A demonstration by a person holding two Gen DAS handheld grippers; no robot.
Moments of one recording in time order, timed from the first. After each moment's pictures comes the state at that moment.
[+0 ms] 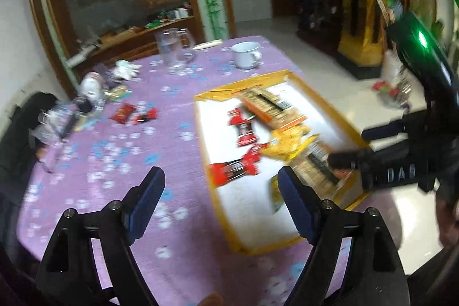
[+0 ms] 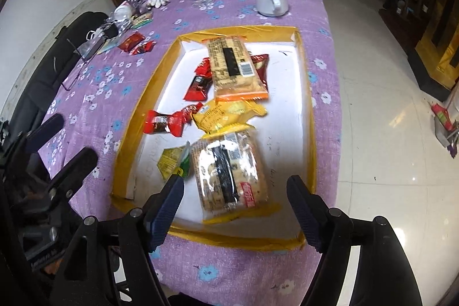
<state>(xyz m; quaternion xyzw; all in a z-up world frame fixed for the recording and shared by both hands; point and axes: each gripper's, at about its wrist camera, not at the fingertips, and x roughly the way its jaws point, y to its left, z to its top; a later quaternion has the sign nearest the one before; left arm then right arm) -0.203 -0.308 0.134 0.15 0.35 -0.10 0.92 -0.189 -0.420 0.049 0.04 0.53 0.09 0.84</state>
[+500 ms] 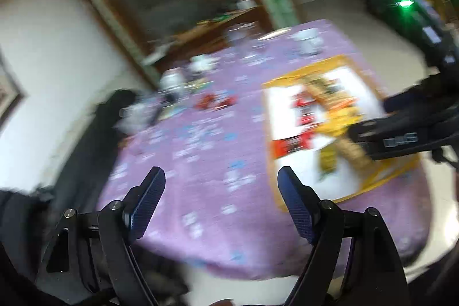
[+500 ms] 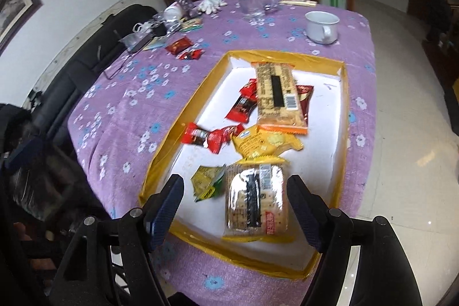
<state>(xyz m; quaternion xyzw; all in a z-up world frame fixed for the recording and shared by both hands) -0.258 -0.334 0.158 0.23 0.35 0.14 0.90 -0.185 -0.414 0.063 0.01 0.50 0.21 0.84</state>
